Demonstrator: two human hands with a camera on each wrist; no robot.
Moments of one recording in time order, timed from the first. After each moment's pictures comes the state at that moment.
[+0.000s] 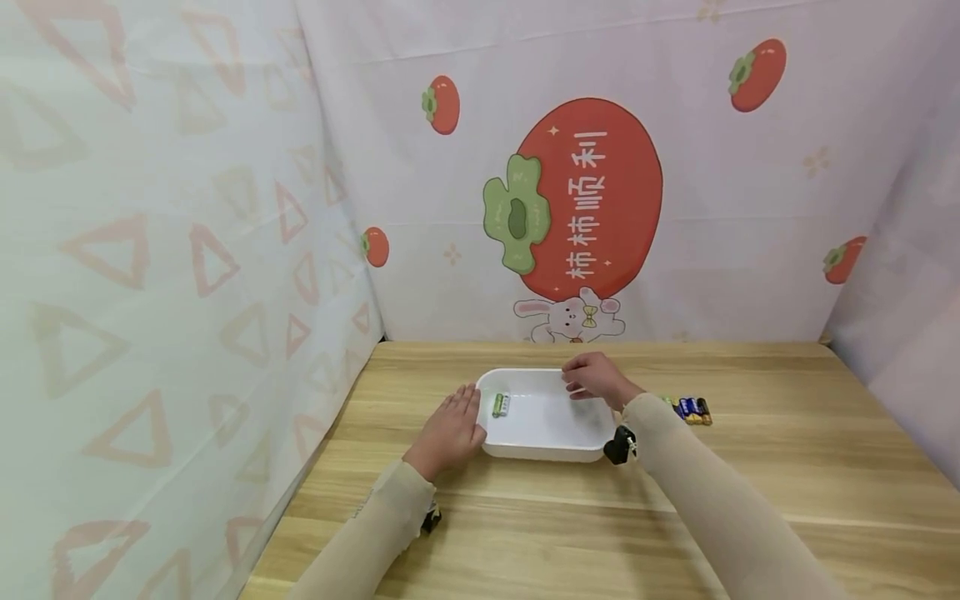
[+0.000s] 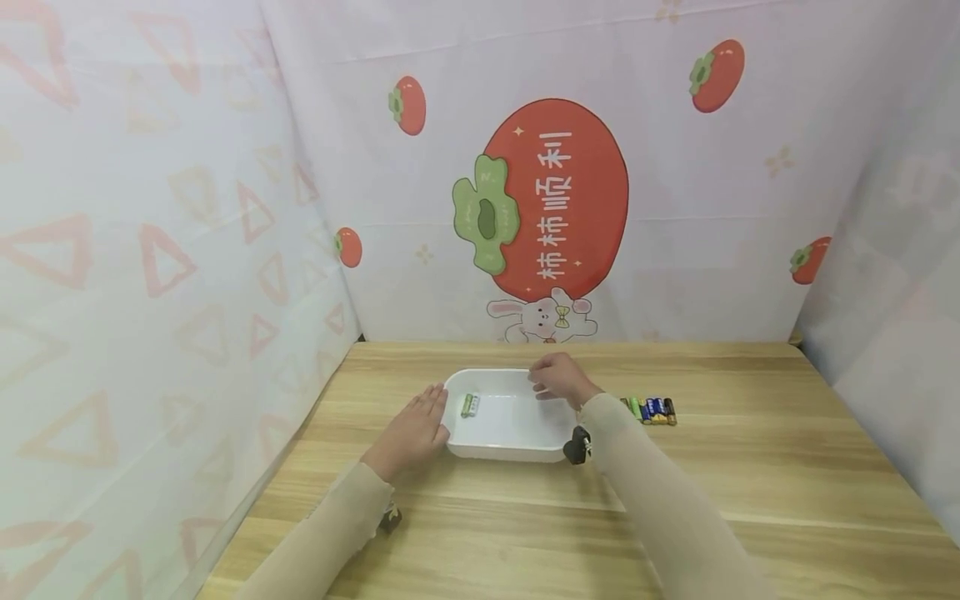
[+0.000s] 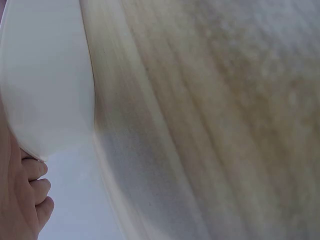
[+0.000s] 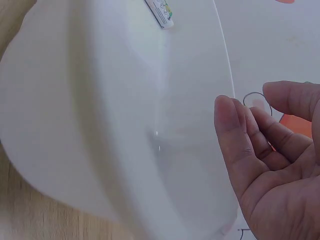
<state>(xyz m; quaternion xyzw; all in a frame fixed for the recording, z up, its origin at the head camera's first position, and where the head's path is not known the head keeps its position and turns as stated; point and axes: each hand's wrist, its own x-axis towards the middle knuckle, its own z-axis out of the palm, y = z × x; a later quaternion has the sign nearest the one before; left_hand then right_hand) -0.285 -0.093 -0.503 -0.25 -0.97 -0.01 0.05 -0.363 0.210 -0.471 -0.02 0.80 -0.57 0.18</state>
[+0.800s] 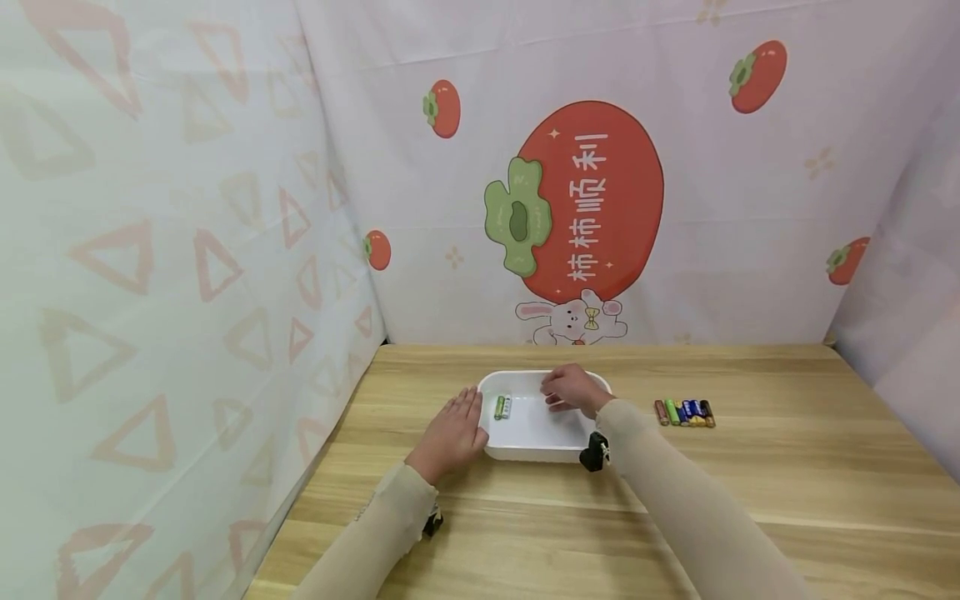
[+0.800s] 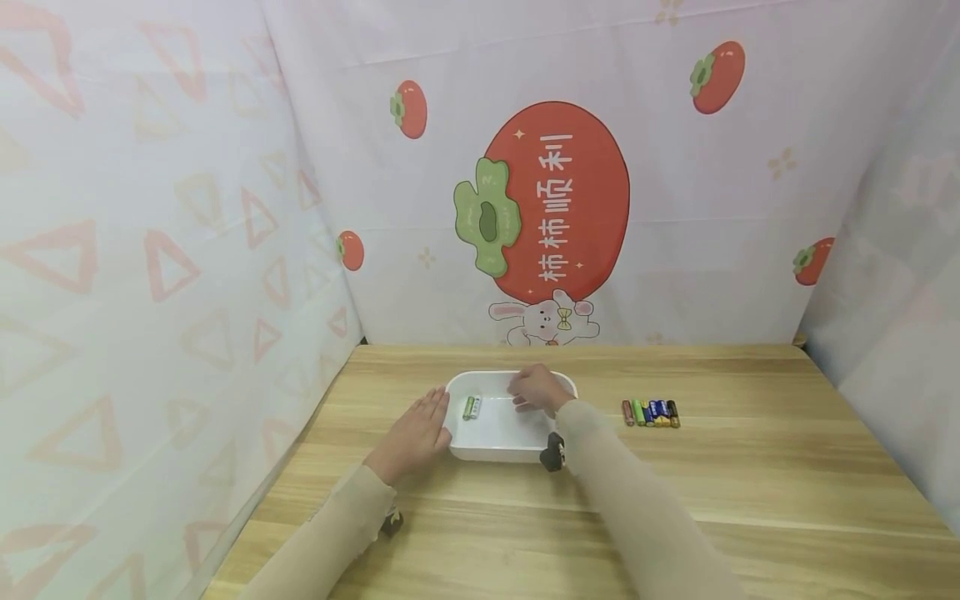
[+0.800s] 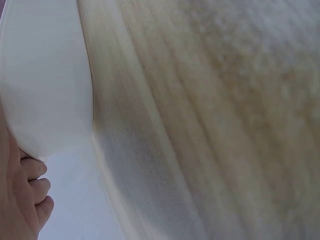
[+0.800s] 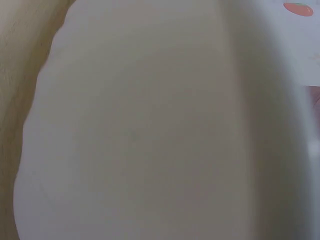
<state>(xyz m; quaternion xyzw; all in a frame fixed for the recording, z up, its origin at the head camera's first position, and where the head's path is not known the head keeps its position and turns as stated) -0.284 -0.092 -0.504 -0.24 -0.97 0.01 0.03 -0.361 0.168 -0.488 -0.02 0.79 -0.58 0.21</state>
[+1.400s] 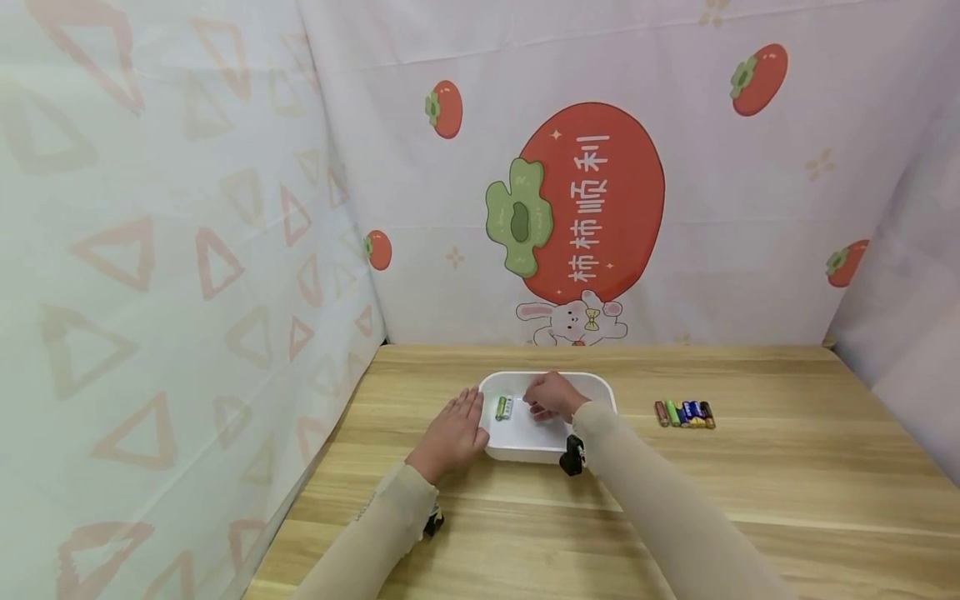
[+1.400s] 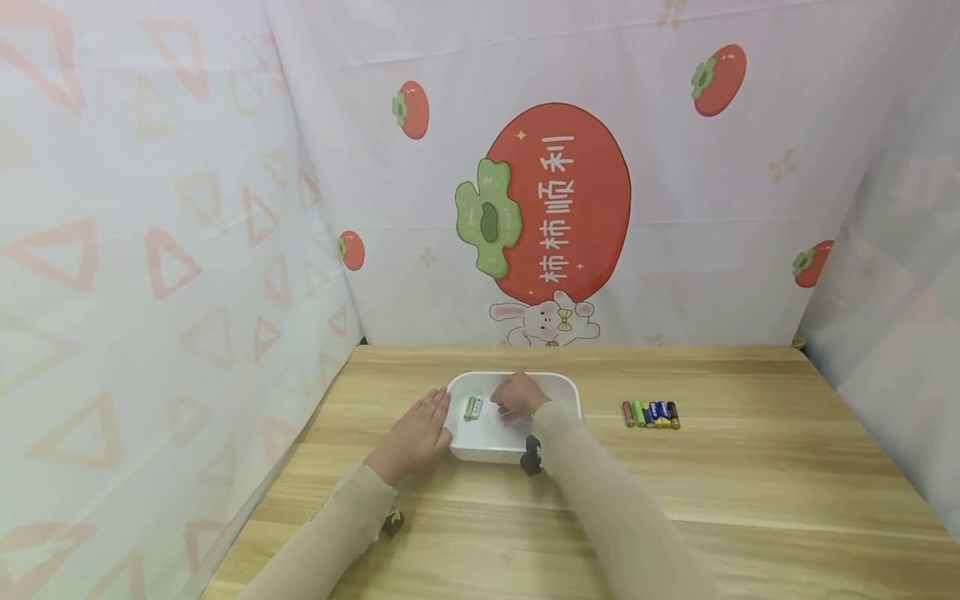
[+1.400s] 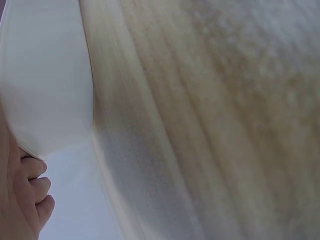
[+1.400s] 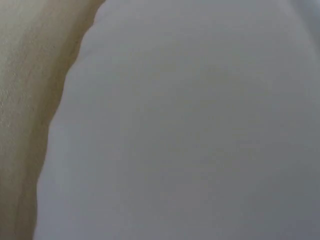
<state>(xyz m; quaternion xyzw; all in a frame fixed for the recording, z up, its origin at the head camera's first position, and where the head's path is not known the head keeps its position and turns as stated) -0.284 -0.093 -0.503 -0.25 -0.97 -0.02 0.04 -0.356 0.134 -0.492 -0.01 0.80 -0.57 0.22</state>
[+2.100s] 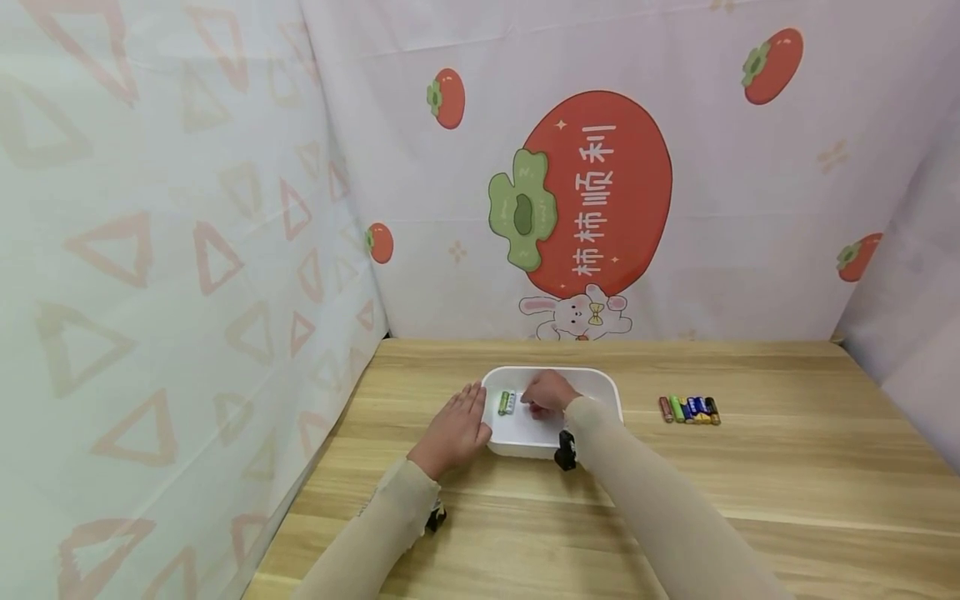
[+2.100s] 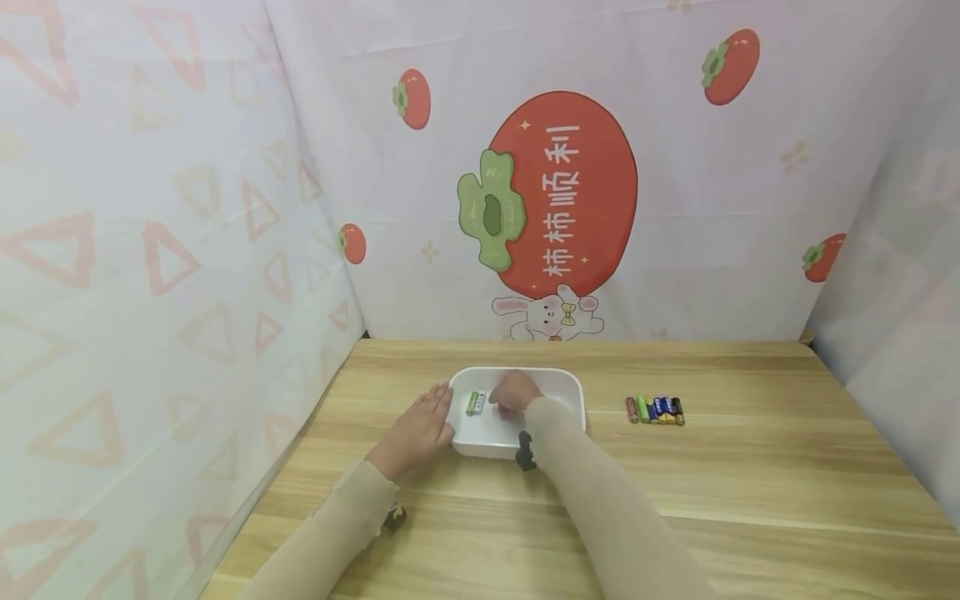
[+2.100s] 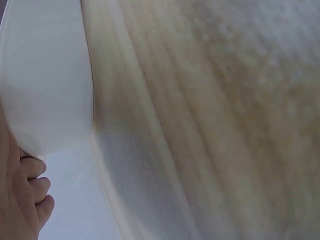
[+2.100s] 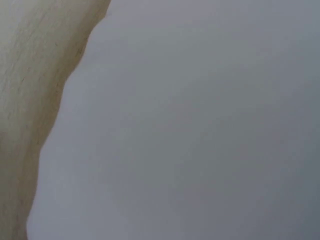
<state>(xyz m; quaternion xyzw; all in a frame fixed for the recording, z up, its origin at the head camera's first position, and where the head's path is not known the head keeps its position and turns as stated) -0.287 -0.092 -0.505 -0.24 -0.97 -0.02 0.03 -0.373 0.118 -0.508 0.02 0.84 -0.49 0.22</state>
